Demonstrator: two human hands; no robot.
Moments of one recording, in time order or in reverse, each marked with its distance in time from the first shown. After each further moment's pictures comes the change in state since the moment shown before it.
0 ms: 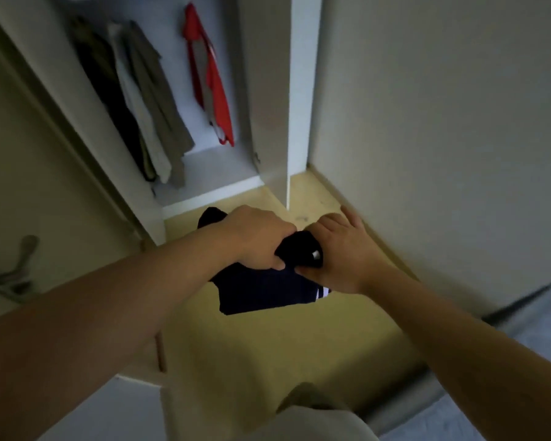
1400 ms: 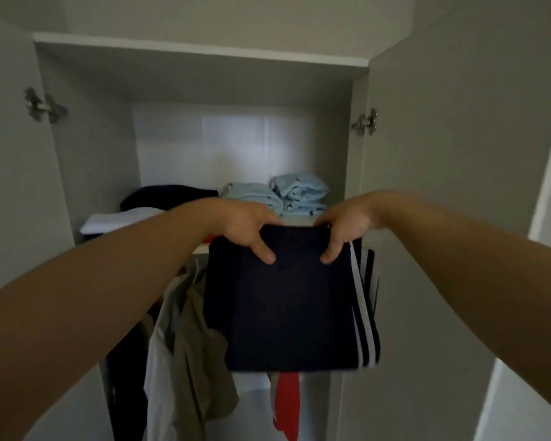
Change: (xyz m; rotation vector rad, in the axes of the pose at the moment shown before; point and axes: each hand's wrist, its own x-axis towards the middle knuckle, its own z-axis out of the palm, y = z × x) left_hand 0.380 -0.760 -0.432 -0.398 0.206 -0.352; right_hand 0.996 0.184 -0.281 0.048 -0.396 -0.078
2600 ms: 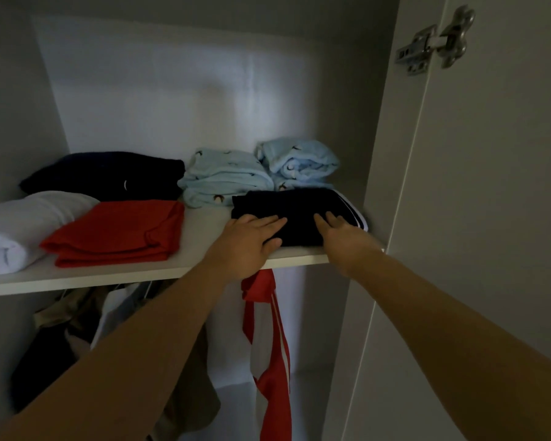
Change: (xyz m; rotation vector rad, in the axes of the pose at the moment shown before) left_hand 0.282 -0.174 0.077 0.231 0.579 0.039; right_hand 0.294 0.132 0.055 -0.252 0.454 0.129
